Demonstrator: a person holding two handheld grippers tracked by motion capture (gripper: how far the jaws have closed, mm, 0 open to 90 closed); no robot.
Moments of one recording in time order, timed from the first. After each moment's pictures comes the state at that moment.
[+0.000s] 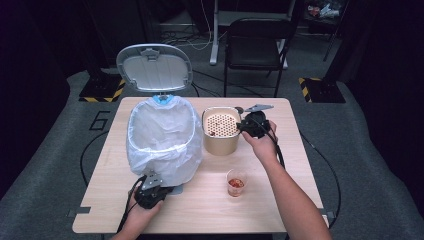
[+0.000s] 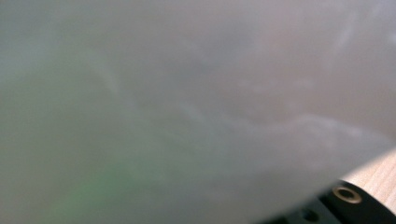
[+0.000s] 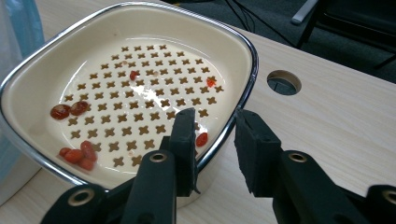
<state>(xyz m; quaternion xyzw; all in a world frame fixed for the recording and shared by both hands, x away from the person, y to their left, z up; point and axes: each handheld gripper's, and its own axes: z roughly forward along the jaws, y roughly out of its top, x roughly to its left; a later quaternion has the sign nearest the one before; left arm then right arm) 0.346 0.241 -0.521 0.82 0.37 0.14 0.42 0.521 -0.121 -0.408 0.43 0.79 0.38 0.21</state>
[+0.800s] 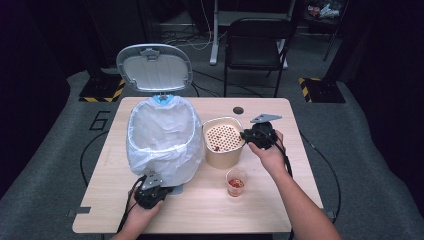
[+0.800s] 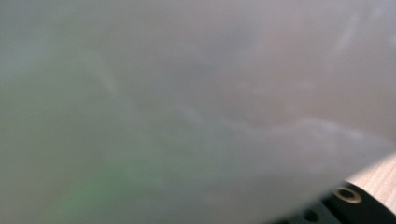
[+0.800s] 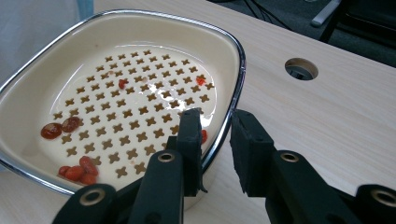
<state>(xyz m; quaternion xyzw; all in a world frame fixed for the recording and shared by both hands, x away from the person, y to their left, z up) 0.345 0.241 -0.521 0.81 0.38 0.14 0.42 0.481 -0.136 -0.410 0.40 0.80 0.40 0.19</state>
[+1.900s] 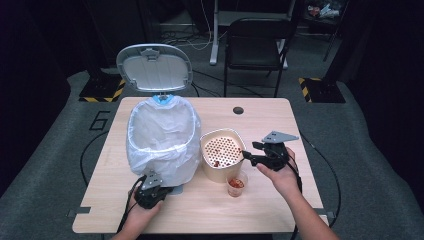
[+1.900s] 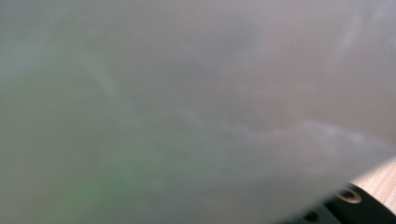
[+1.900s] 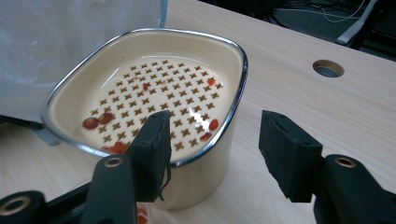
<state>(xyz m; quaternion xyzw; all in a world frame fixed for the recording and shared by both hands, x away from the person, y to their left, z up) 0.348 0.243 -0.520 0.82 0.35 0.15 0.42 0.410 -0.161 -0.407 0.37 0.79 0.46 0.17</state>
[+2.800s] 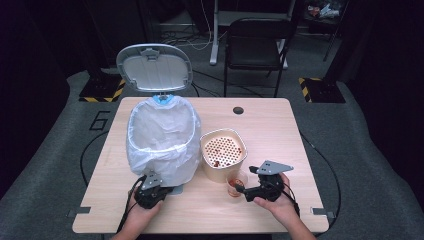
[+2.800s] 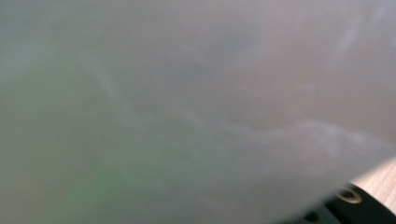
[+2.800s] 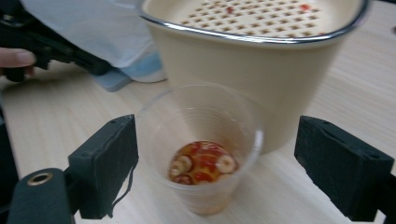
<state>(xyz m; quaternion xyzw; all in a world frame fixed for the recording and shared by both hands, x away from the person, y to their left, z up) 0.348 0.244 -0.520 0.82 0.35 0.15 0.42 0.356 -0.145 -0.458 0.32 0.81 0.47 0.13</state>
